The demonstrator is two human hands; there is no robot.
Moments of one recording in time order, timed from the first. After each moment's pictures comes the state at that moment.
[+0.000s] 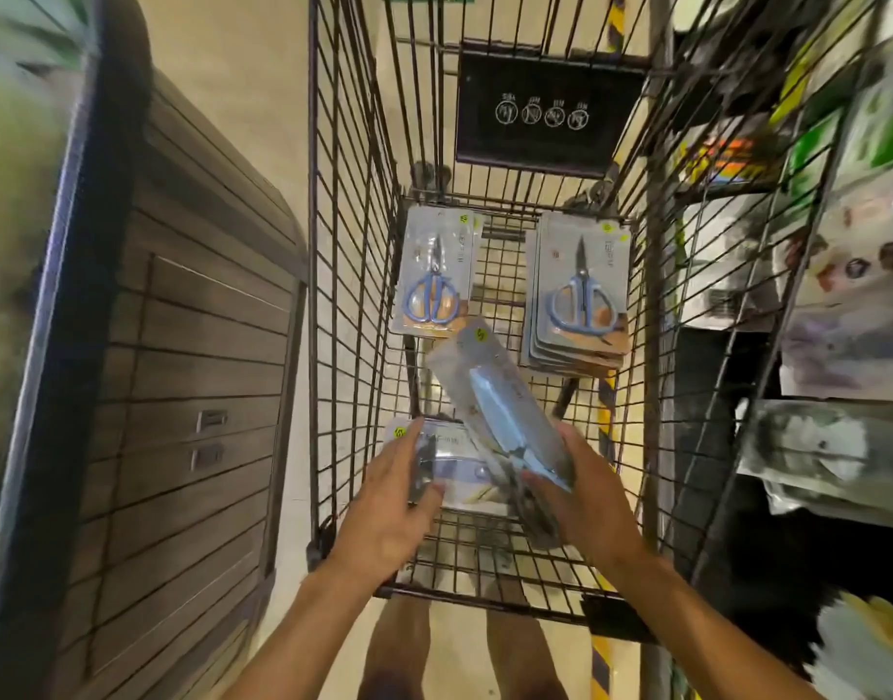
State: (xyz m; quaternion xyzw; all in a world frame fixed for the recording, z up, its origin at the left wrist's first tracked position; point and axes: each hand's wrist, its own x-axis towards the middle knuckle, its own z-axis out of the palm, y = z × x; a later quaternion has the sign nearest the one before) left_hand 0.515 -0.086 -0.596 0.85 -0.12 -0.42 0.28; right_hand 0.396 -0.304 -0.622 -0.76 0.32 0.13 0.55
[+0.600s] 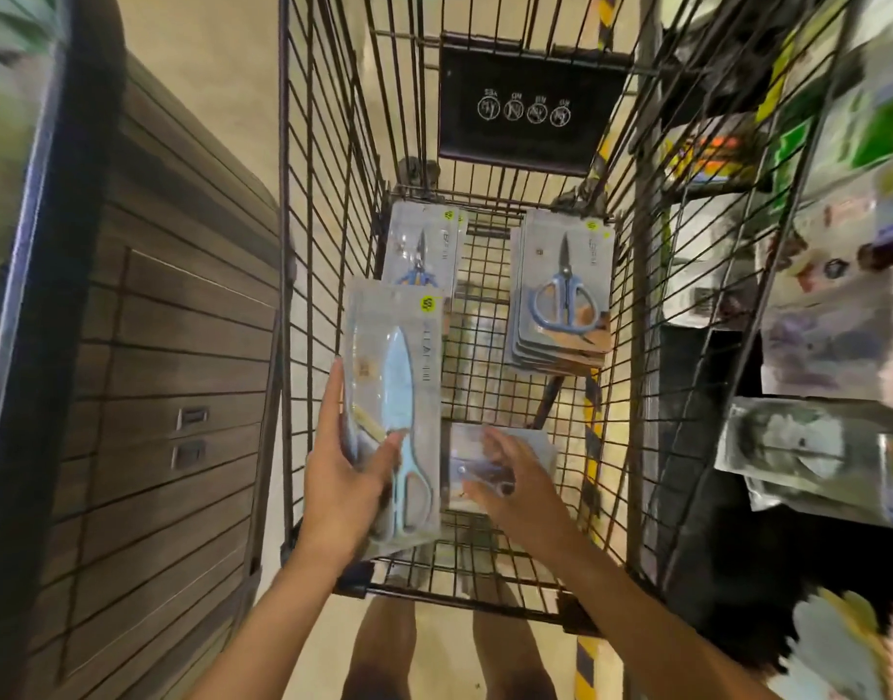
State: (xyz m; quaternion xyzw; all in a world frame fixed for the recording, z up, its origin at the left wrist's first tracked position) left_hand 0.532 -0.107 -0.571 0.79 0.07 -0.28 0.55; right_hand 0.407 -0.274 -0.643 -0.72 0.33 0.19 0.58
